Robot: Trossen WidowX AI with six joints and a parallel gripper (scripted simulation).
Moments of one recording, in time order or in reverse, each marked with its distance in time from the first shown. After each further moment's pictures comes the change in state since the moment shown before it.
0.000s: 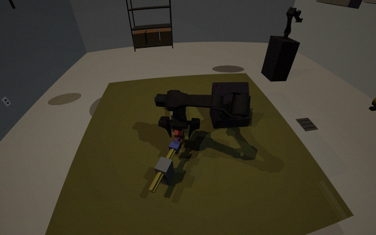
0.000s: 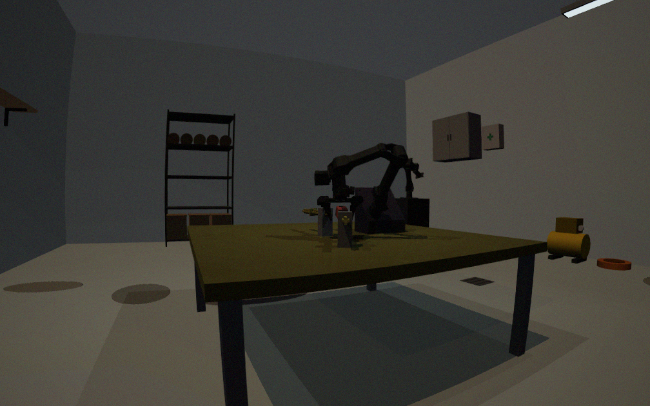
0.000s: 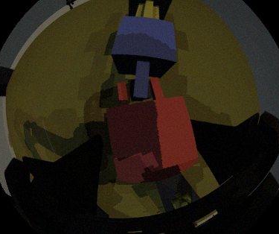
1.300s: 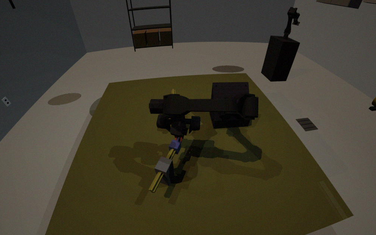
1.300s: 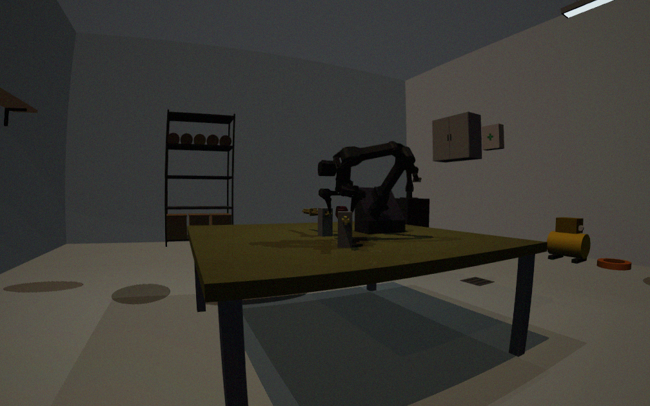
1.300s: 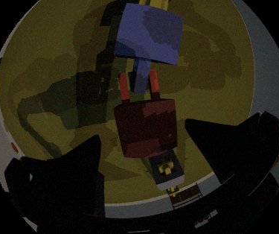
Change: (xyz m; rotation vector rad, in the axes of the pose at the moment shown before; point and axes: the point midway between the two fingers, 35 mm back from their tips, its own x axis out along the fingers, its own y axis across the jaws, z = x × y) arm -0.027 0.001 0.012 -0.018 0.453 -0.015
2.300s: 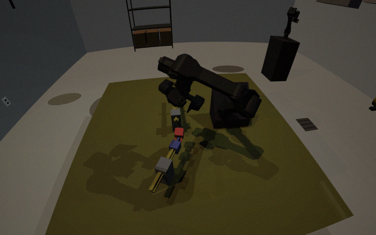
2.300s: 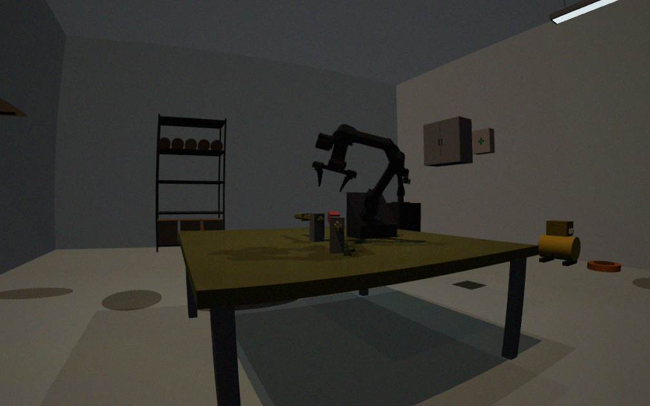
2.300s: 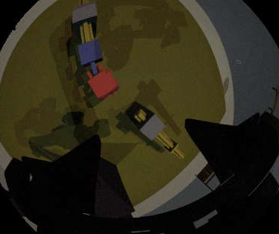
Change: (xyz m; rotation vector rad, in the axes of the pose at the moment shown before) arm -0.112 0.000 -0.059 0.417 -0.057 -0.190
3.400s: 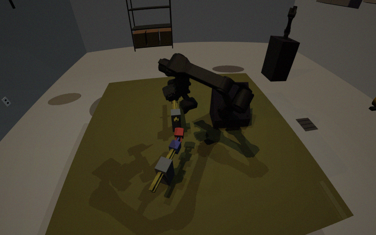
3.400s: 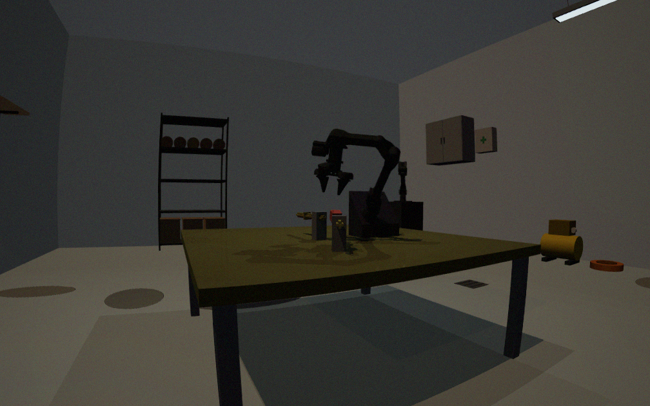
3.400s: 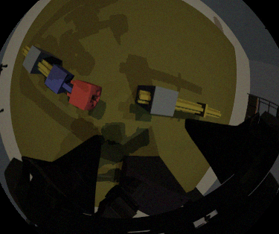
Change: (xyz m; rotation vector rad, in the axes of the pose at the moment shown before) arm 0.027 -0.006 -0.032 0.624 0.039 0.126
